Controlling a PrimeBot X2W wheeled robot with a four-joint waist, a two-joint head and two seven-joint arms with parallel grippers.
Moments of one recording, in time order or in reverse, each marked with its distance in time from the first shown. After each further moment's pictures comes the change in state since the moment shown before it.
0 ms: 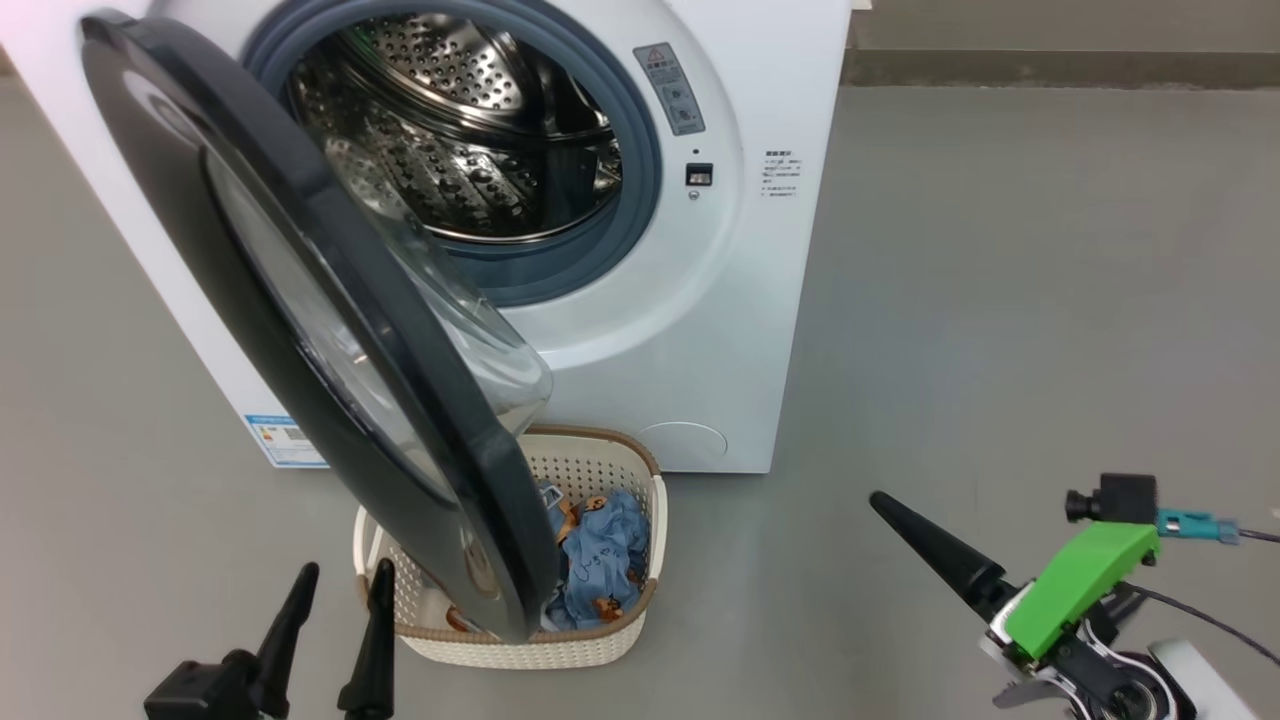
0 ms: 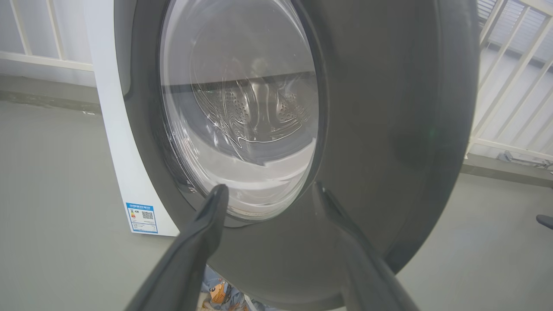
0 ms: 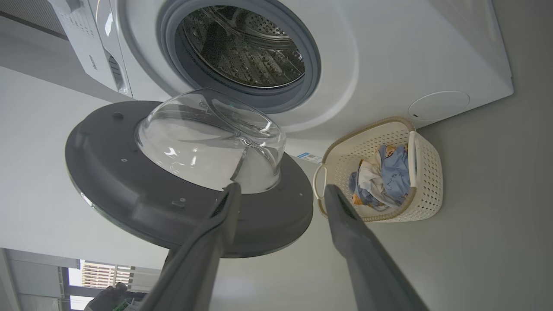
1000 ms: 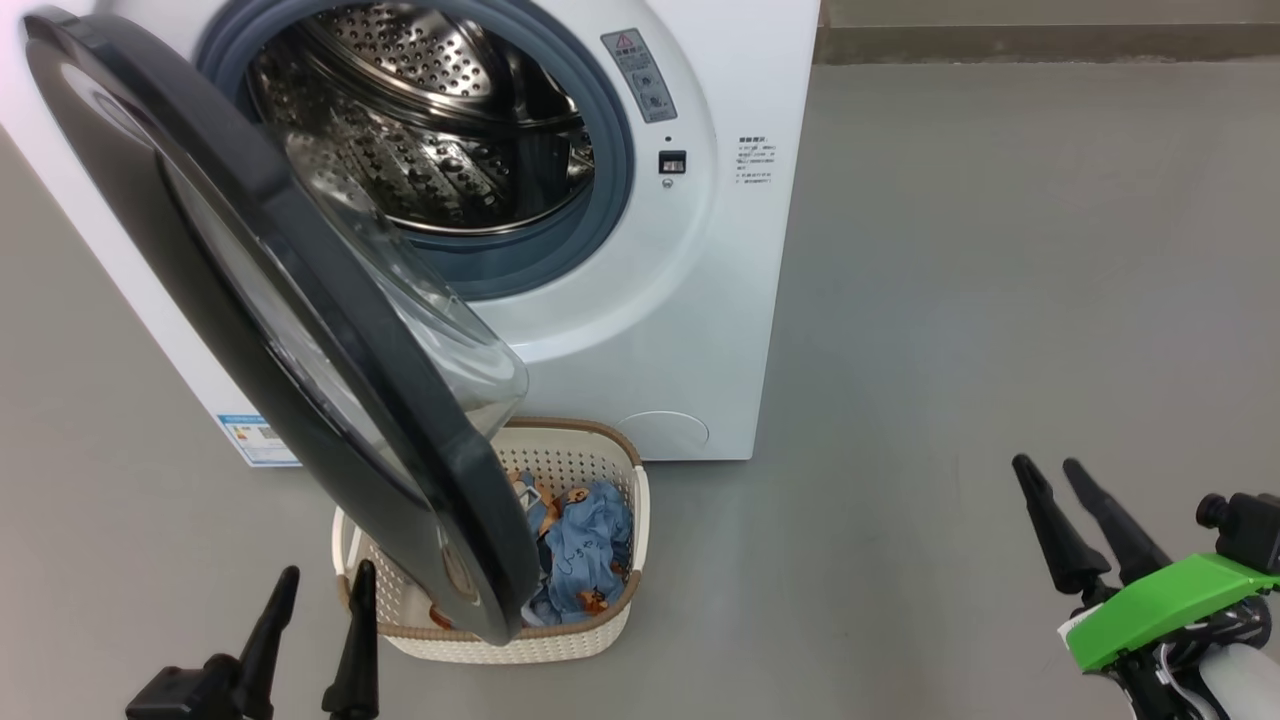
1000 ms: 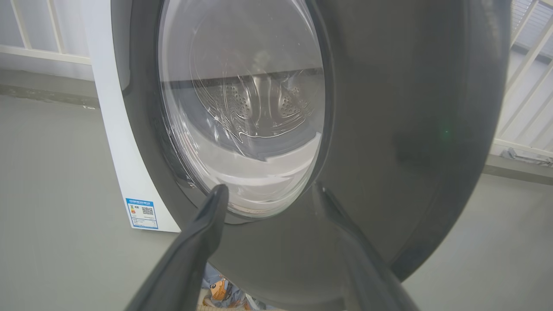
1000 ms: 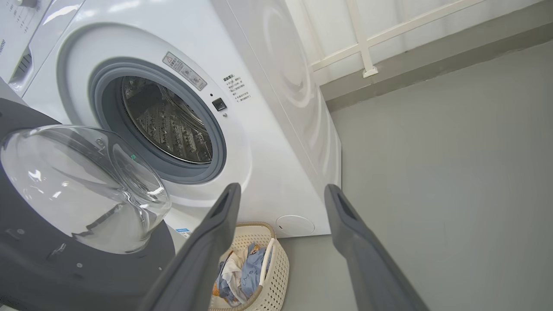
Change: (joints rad) left arm 0.011 -0.009 0.039 -0.001 0.008 0.000 0.000; right arm 0.009 -0.147 0.060 0.100 -0.464 0.000 -0.576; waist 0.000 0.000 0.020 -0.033
